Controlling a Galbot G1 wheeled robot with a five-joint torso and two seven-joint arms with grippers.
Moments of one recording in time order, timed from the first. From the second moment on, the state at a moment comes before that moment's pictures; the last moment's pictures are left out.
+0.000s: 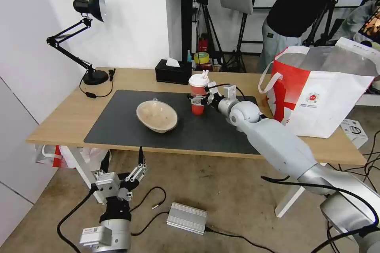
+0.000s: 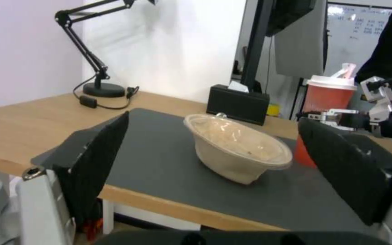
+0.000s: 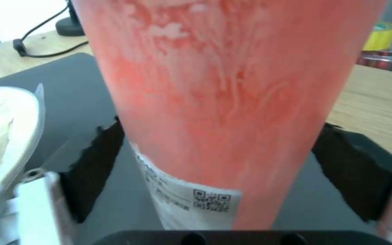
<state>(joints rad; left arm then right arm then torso) 1.81 -1.58 -0.41 -2.32 -0.04 -0.16 -0.16 -0.24 1.16 -0.32 1.17 0.82 -0.26 -0.10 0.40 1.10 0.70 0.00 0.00</state>
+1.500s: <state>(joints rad) 1.82 -1.58 -0.40 -2.33 -0.02 -0.16 -0.15 -0.28 1.05 -0.27 1.35 0.85 -0.26 -0.07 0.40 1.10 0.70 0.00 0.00</state>
